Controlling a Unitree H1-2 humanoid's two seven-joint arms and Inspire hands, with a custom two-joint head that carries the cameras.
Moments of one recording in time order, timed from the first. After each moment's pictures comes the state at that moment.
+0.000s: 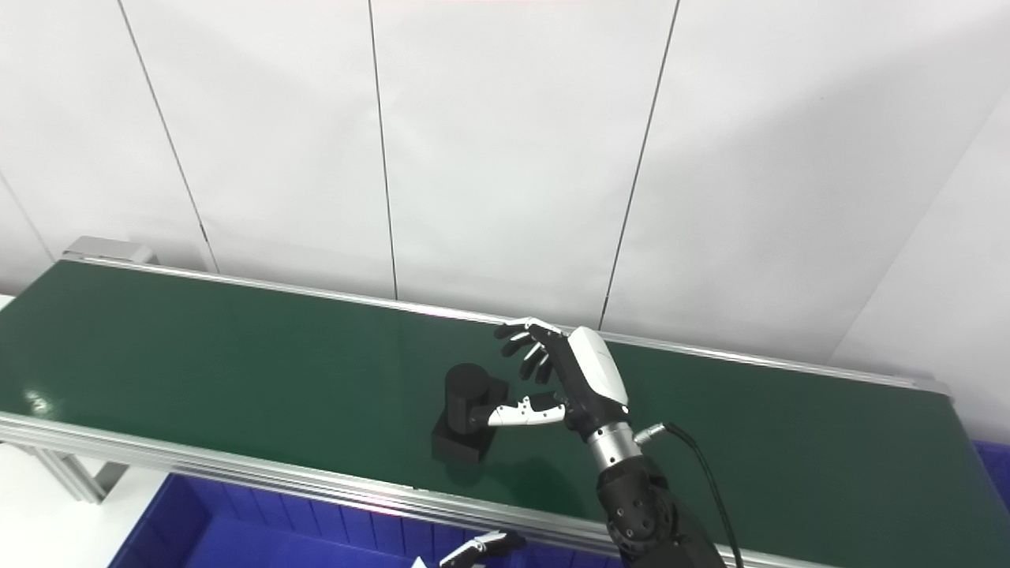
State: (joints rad) left arm 0.01 0.11 -0.80 0.40 0.16 -0.44 0.56; right arm -0.57 -0.10 0.31 0.68 -0.46 -0.38 -0.15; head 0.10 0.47
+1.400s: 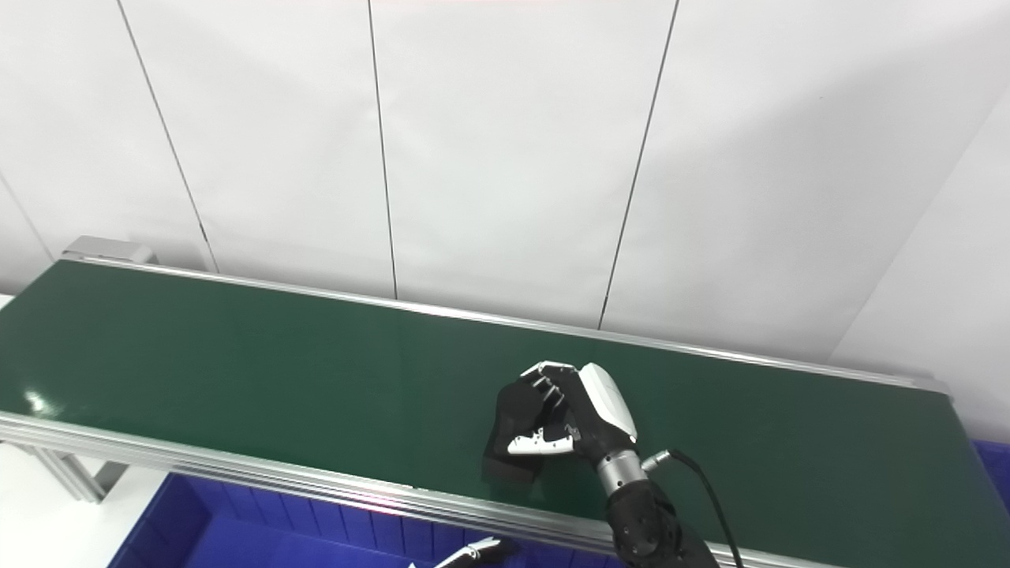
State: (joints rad) left arm 0.05 0.12 -0.76 0.37 0.16 -0.44 0.49; right arm -0.57 -0.10 0.31 0.83 -0.47 -0.37 -0.16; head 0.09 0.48
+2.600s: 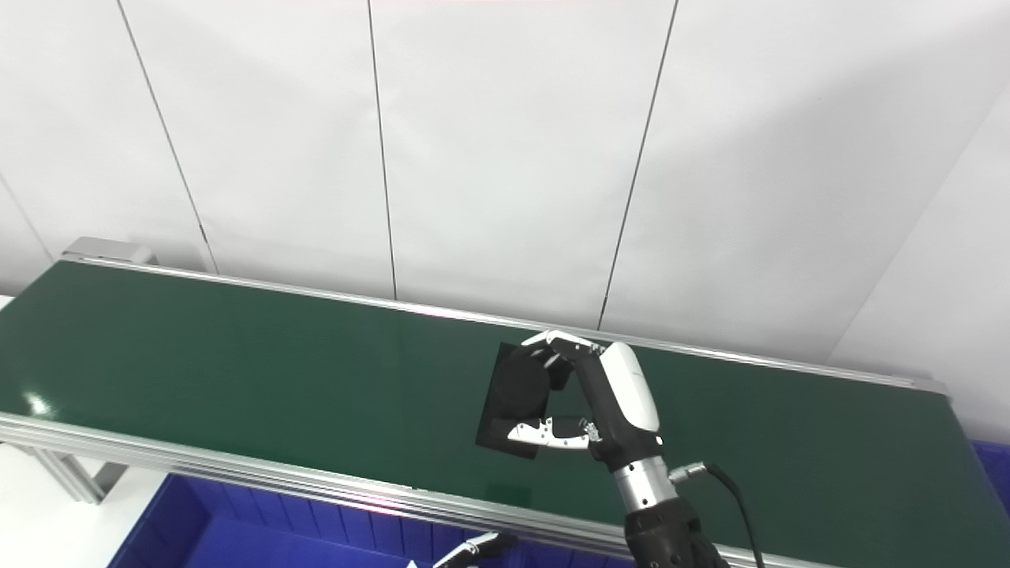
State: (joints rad) left arm 0.04 0.12 -0.75 0.37 0.16 -0.44 0.49; right arm -0.35 -0.13 0.26 0.20 -0.45 -0.36 -0.08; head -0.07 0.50
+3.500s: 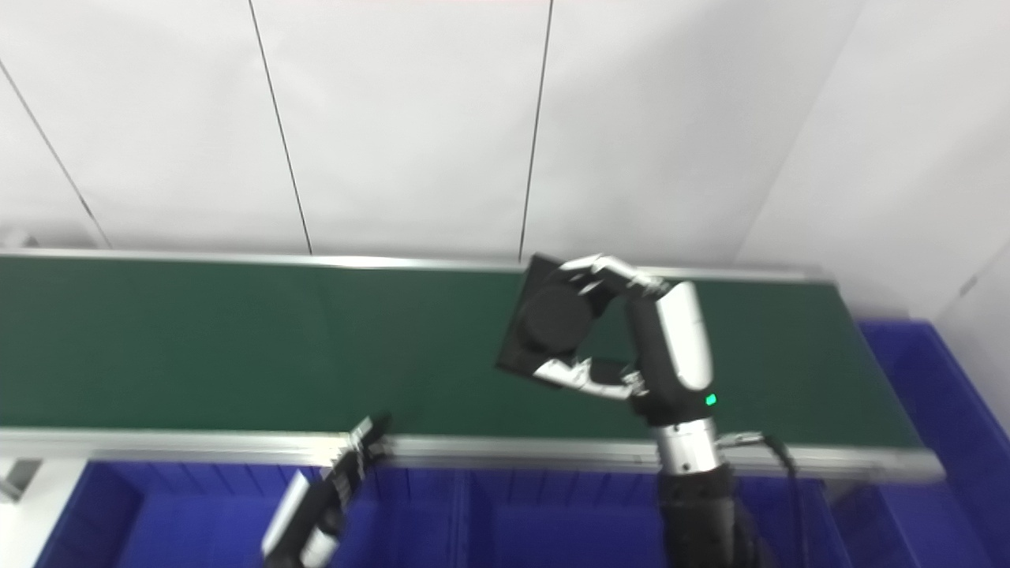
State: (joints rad) left arm 0.10 0.14 -0.43 0.21 -0.02 -0.44 0.08; right arm -0.07 -0.17 0.01 -0.26 -0.47 -0.26 -0.08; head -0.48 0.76
